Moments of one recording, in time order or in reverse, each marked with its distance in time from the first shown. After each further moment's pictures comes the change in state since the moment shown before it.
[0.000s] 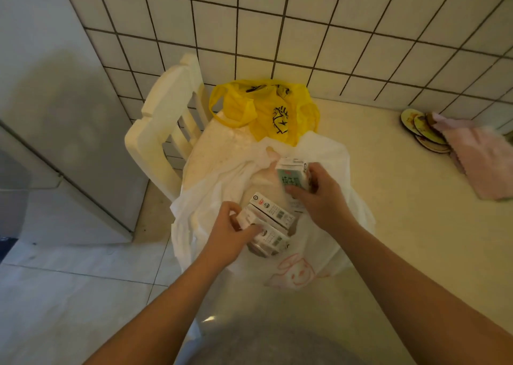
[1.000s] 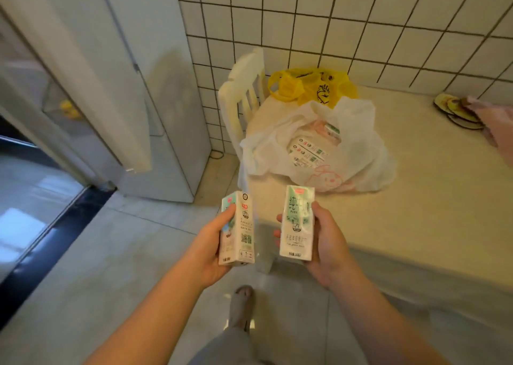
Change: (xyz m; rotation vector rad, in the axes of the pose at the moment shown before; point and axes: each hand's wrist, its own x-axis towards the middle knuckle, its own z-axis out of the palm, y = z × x) left_hand -0.345 0.005 -0.052 -0.659 0.122 -0.403; right_hand -0.341 -0.054 0.062 1.049 -0.248 0.539
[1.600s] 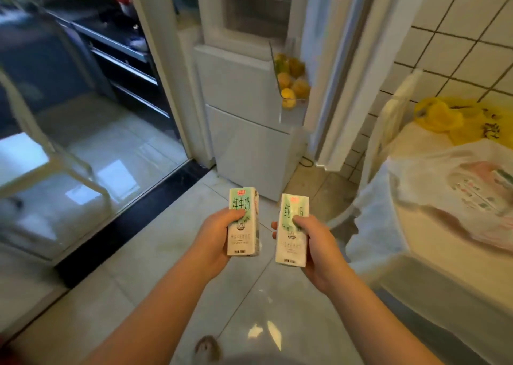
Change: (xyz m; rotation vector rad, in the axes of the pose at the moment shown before) left_hand -0.103 0.091 -0.307 0.022 0.333 0.299; right_hand 0.003 0.196 0.283 -0.342 -0.235 0.160
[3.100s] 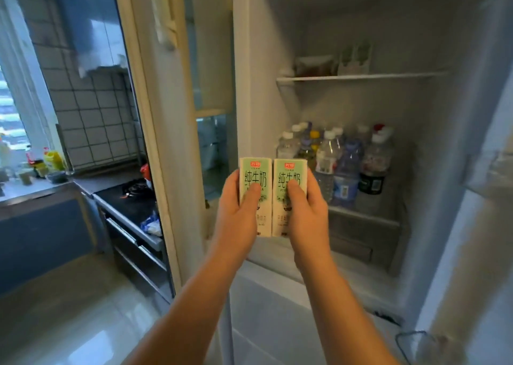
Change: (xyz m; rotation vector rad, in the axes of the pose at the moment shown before) left_hand 0.380 0.589 -0.026 0.166 0.075 1.061; right_hand 0.427 -0.436 0.420 -0.108 -0.073 -1.010
